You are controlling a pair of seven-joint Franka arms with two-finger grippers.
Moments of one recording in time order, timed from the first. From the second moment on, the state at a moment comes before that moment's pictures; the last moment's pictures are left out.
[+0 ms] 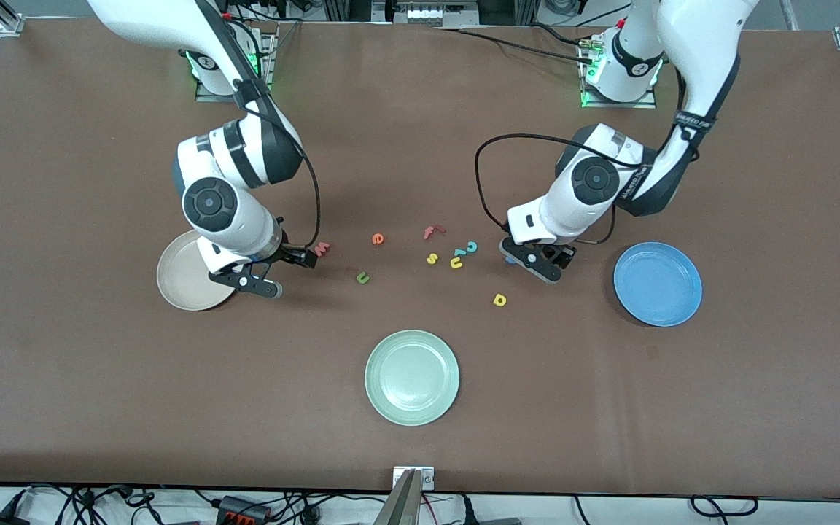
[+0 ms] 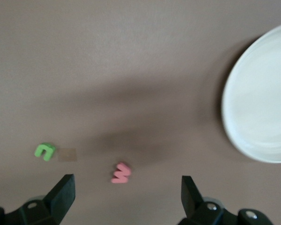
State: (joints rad) left arm -0.10 0.43 -0.39 -2.06 0.08 2.47 0.05; right arm 0.47 0.45 -0.06 -1.80 0.10 2.14 0.67
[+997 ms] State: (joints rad) left arm -0.16 0.56 -0.38 -2.05 0.32 2.56 -0.13; right arm 0.58 0.60 -0.06 -1.92 0.12 2.43 1.05
